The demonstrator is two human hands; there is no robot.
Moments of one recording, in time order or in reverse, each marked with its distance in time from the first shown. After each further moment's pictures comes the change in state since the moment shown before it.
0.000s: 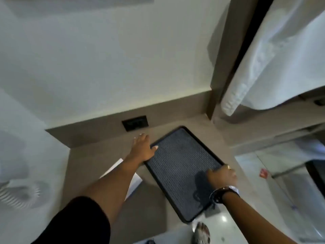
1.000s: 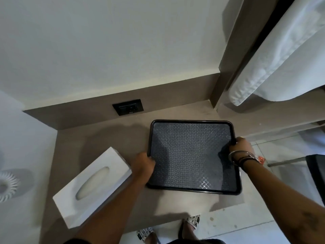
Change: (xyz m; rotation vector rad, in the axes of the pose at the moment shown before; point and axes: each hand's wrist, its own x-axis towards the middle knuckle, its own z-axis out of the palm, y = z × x) left_hand -0.049 0.038 0.070 -0.456 0.097 -0.458; right_hand 0.162 -0.009 -0.032 -0.088 -0.074 -0.100
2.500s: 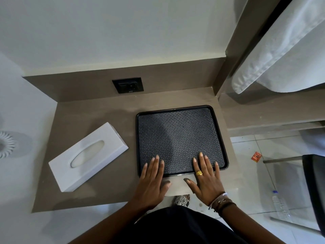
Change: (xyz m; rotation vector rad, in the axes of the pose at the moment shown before) left_hand -0.123 -0.065 0.091 0.474 0.050 0.666; right_hand -0.121 0.110 0.098 -0.602 -0.068 -0.856
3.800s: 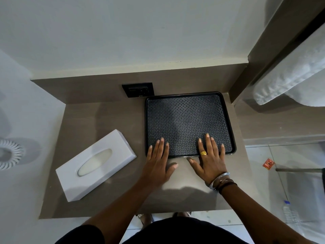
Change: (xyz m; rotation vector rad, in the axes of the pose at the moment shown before) left_hand 0.095 -0.046 -0.016 -0.060 0.004 -0.103; right_hand 0.117 -0.006 -0.024 0.041 0.090 0.029
